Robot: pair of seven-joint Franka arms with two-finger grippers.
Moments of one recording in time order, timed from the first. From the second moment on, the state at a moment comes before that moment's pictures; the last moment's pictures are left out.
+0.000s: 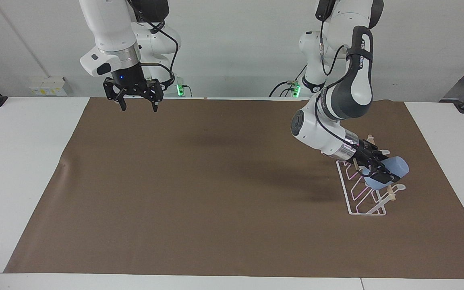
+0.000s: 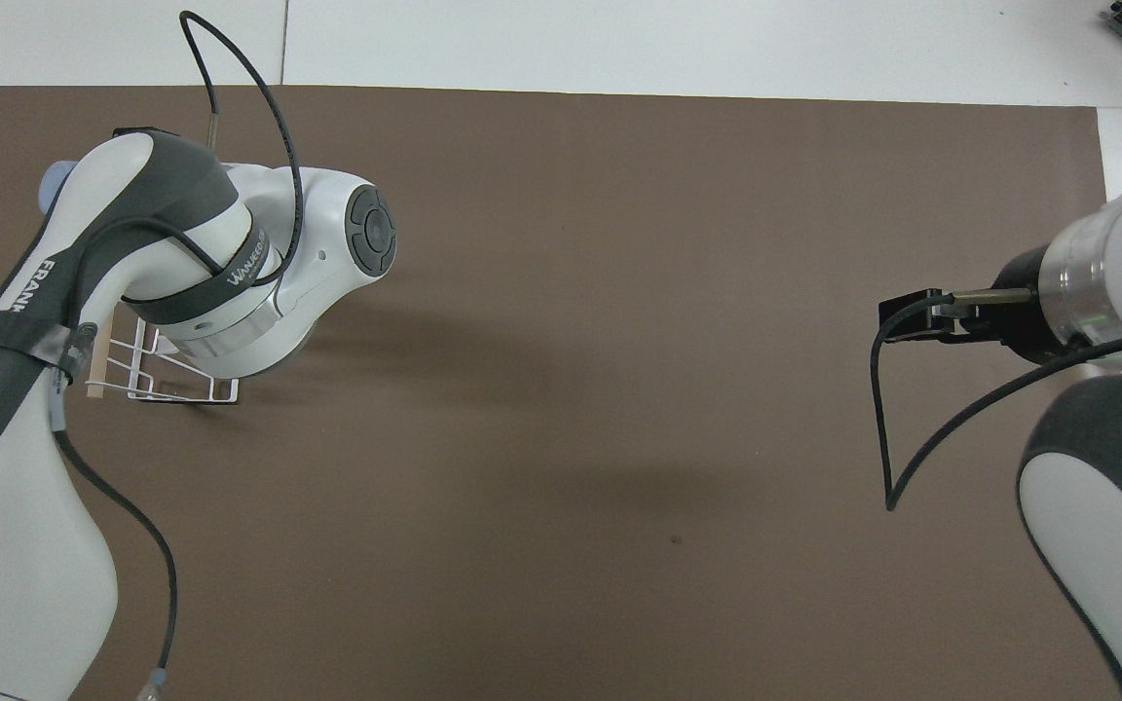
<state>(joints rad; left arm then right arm) -0.30 0.39 -0.10 -1.64 1.21 1.66 0.86 0.06 -0.06 0.10 -1.66 -0.03 1.65 0.20</state>
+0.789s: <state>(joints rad) -0.30 0.39 -0.10 -1.65 1.21 1.66 0.86 0.04 -0.06 0.10 -1.66 -0.03 1.65 0.20</state>
